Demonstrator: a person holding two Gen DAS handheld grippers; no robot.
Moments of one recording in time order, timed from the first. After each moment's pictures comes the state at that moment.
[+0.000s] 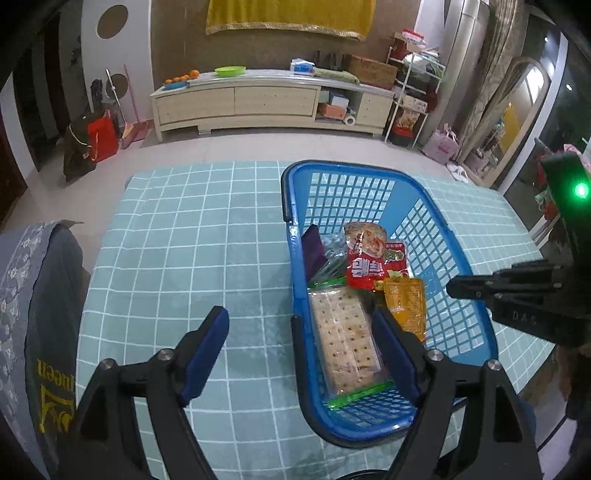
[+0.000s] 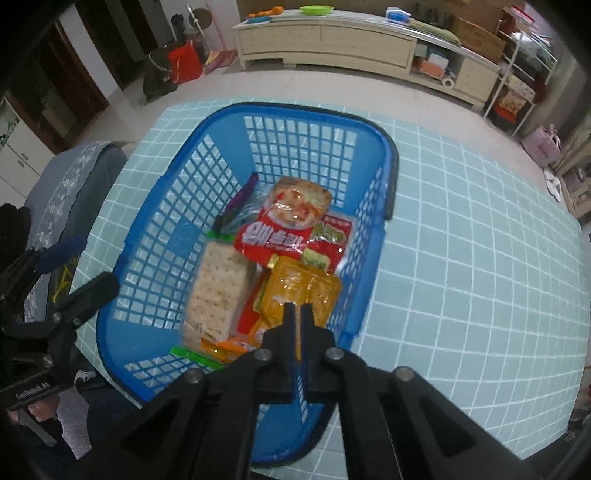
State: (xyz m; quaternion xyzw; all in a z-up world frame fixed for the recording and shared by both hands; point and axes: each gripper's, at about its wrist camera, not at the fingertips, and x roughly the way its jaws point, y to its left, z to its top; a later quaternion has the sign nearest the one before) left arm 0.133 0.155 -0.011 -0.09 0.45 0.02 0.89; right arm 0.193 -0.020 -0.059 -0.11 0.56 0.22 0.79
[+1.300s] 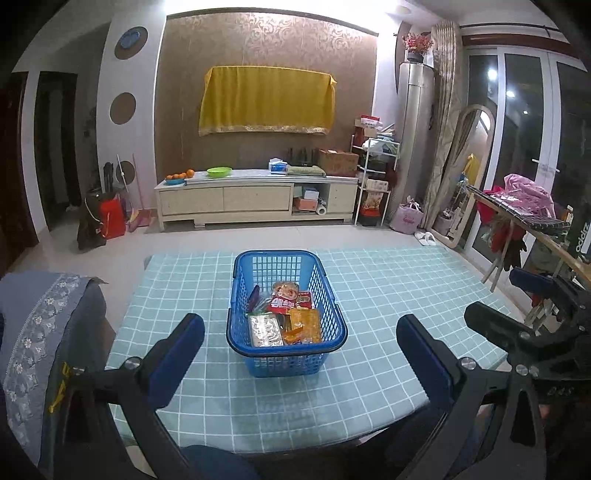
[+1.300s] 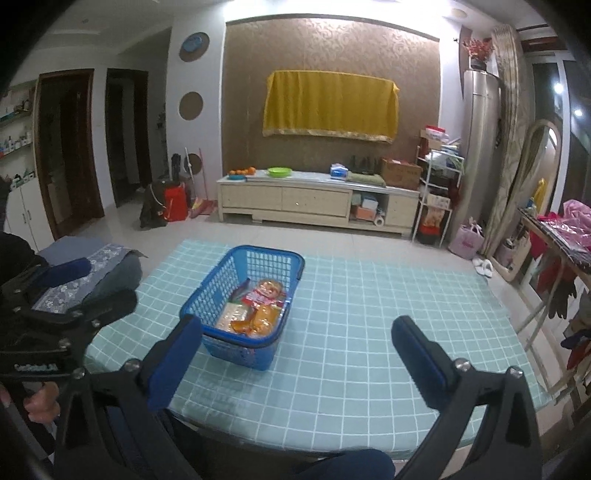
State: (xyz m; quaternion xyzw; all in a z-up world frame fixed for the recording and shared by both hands) left arm -0.045 0.052 0.110 -0.05 0.27 0.02 0.96; right arm -0.037 -0.120 0.088 -0.08 0.26 0.17 0.95
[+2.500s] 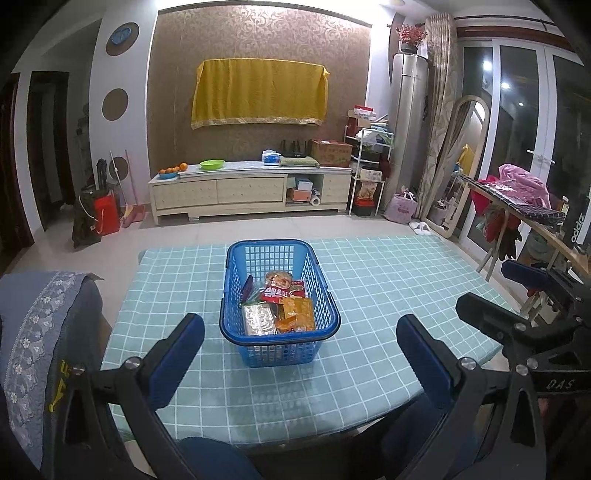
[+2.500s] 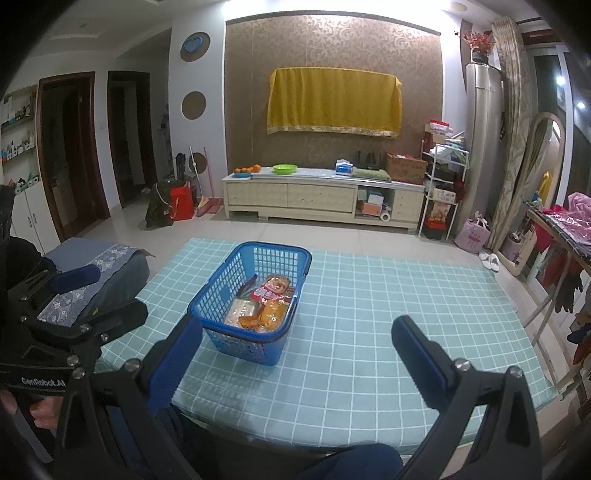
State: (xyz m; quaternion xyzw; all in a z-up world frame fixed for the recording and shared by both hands) left arm -0.053 0.045 0.108 -0.05 0.29 0.00 0.96; right arm -0.040 -0.123 0.084 -0.07 0.27 0.18 0.94
